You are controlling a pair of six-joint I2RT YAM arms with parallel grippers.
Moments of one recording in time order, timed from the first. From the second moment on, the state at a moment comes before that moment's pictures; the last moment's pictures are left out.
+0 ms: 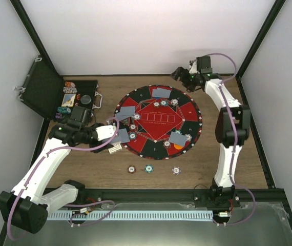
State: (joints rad) left arm -0.33 1.05 0.98 -1.00 0.42 0.92; right arm 0.13 2.15 1.88 -0.49 -0.48 0.57
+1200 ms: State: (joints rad) left arm -0.34 1.01 0.99 -1.04 0.46 0.91; right arm 0.89 1.62 0.96 0.28 -0.75 1.03
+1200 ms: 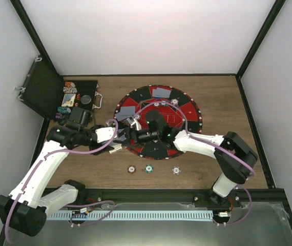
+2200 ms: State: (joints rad) left arm -0.36 1.01 1.00 -1.07 0.45 0.92; right arm 0.84 1.68 0.97 0.32 -0.81 1.04
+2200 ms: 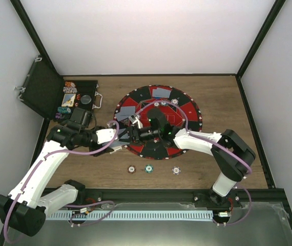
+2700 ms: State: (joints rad) left arm -0.36 1.01 1.00 -1.07 0.44 0.92; right arm 0.82 1.58 0.93 0.33 -0.80 1.07
